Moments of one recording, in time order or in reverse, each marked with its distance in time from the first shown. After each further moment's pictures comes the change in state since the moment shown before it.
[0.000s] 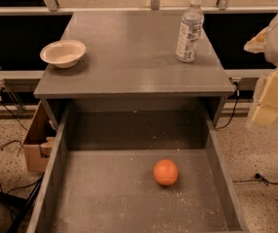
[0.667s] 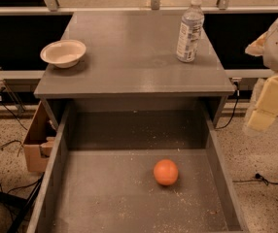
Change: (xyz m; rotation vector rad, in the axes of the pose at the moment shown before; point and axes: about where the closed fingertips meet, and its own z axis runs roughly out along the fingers) arm -0.002 0.005 0.004 0.023 0.000 0.027
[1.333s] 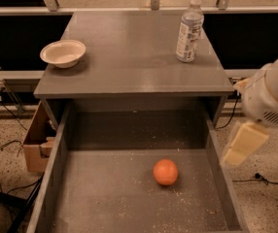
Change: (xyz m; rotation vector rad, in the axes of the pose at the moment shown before) arm 0.012 0.031 0.073 0.027 -0.022 0.063
